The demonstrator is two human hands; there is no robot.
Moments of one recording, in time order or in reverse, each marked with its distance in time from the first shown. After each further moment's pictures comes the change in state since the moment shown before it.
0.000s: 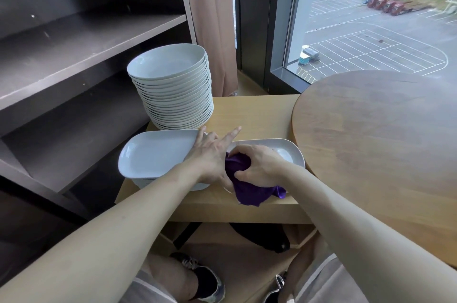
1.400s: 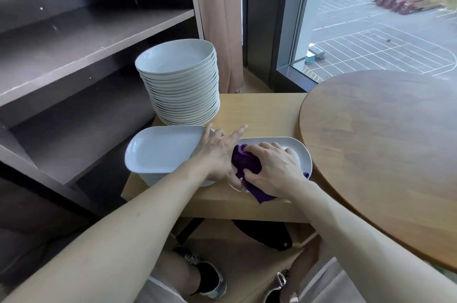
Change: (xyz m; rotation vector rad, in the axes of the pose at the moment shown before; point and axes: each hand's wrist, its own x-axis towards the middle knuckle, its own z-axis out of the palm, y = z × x) left_hand -0.002 0.001 0.003 0.053 0.056 0.012; right_hand -0.009 0.016 0.026 -0.254 0.300 -0.008
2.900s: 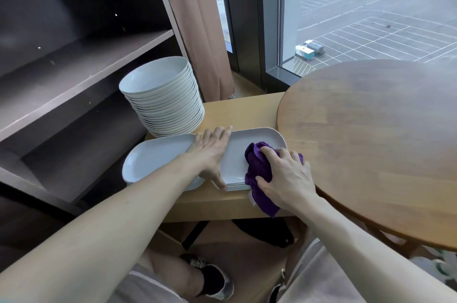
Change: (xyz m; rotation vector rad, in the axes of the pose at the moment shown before) left_hand 0.015 0.033 -0.018 0.312 -0.154 -0.015; right_hand -0.064 0.041 -0.013 0.049 0.140 0.225
